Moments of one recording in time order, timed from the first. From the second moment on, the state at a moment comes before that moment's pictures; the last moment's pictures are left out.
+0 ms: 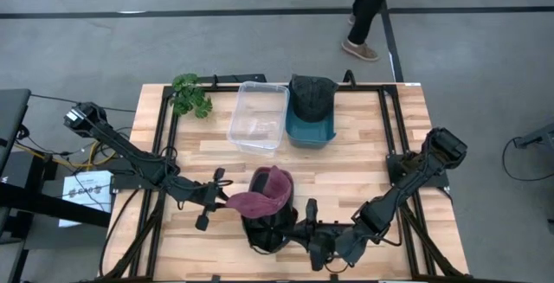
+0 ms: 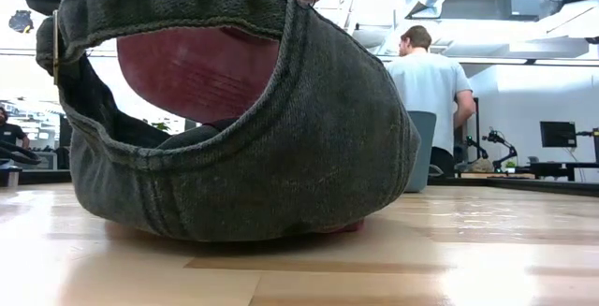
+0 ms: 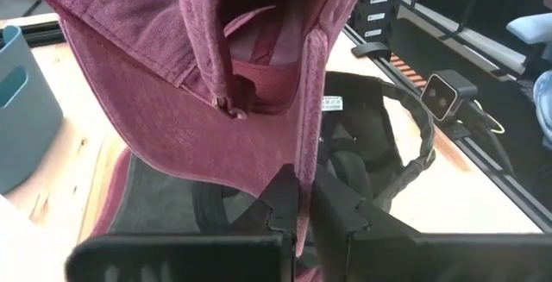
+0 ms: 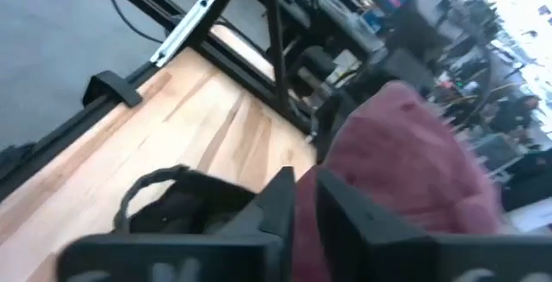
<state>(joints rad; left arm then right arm) -0.62 1.09 0.43 0.27 -0.33 -0.03 0.73 1.74 1.21 0.16 0.72 -0.48</state>
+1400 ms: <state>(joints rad) -0.62 1.09 0.43 0.27 -0.33 -0.03 0.54 1.74 1.38 -0.18 0.65 -0.30</state>
